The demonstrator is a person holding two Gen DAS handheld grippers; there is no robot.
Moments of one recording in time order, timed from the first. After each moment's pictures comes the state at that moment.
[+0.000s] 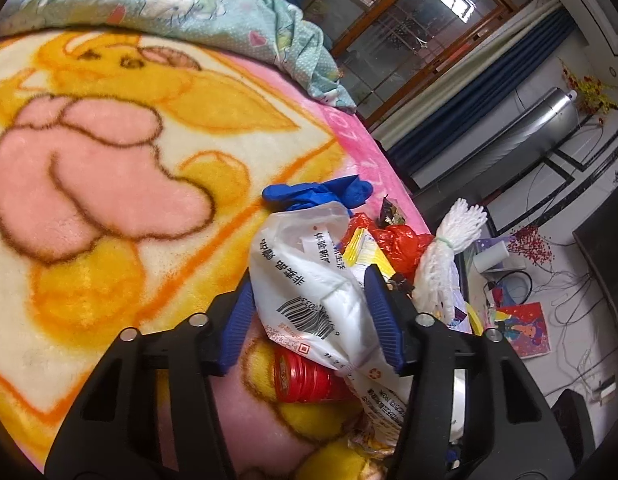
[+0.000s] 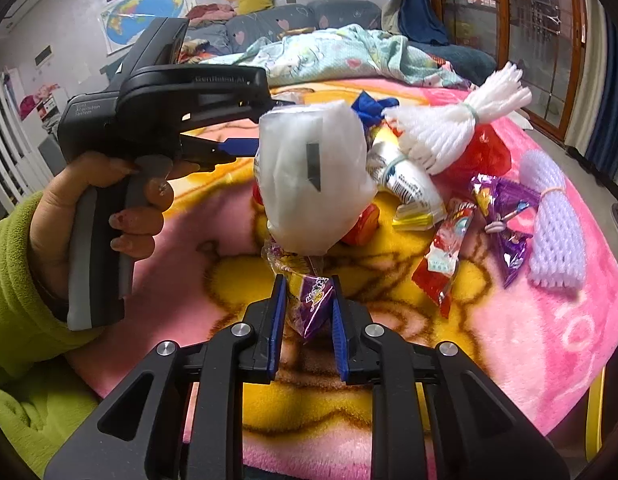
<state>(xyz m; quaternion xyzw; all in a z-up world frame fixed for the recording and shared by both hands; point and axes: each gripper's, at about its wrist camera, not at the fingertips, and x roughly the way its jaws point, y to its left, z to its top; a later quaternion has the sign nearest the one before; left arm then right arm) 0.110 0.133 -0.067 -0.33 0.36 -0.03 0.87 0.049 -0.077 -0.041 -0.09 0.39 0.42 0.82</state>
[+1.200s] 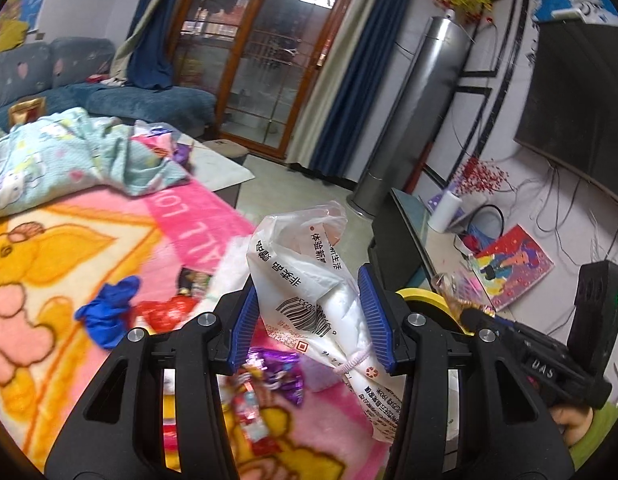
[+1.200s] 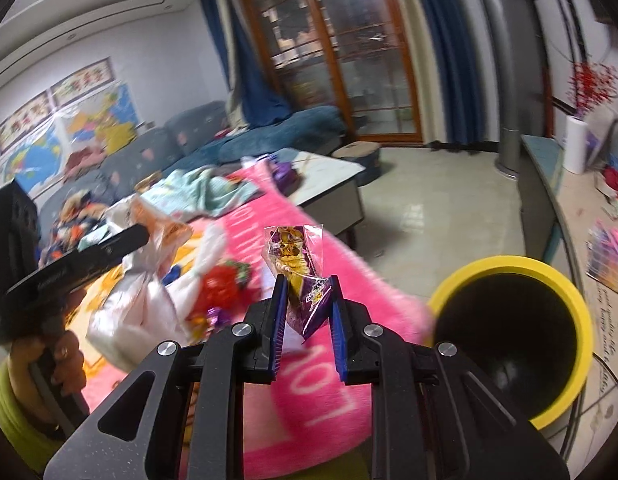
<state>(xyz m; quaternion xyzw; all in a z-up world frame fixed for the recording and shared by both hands) 0.146 -0.040 0.039 -0.13 0.27 -0.15 0.94 0.113 -0.290 0.040 0.10 0.30 0.18 0.93</state>
